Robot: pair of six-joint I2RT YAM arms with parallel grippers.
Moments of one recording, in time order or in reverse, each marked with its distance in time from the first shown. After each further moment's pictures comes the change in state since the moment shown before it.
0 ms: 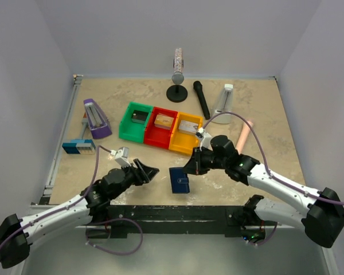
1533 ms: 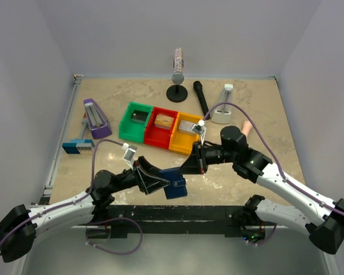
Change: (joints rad) left arm 0.006 0.098 -0.014 0.739 0.595 0.082; right arm 0.000 -0.099 0.196 -0.042 -0.368 0.007
